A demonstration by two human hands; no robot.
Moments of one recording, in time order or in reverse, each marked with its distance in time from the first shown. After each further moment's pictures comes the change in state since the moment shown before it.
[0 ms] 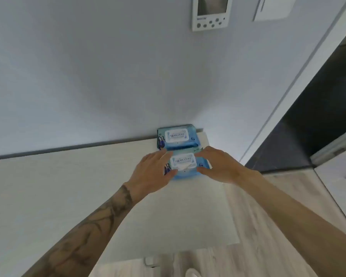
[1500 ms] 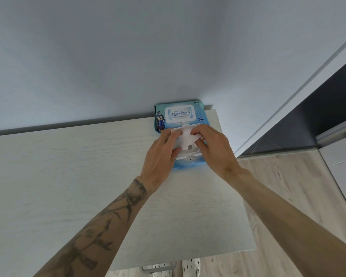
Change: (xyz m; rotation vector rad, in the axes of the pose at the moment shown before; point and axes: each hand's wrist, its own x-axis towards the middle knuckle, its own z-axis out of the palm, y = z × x) left_hand 0.070 -0.028 0.108 -0.332 0.337 0.067; right_hand 0.071 0.004 0.066 0.204 0.413 -0.067
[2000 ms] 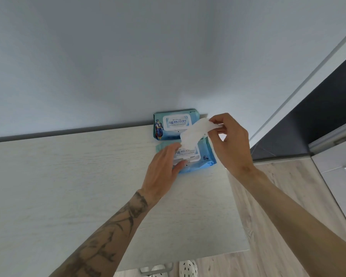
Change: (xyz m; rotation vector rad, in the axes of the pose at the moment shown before) left_hand -0.021 0.018 0.000 -0.125 -0.026 -0.102; right_hand -0.004 -0.022 -0.055 0.162 0.325 0.029
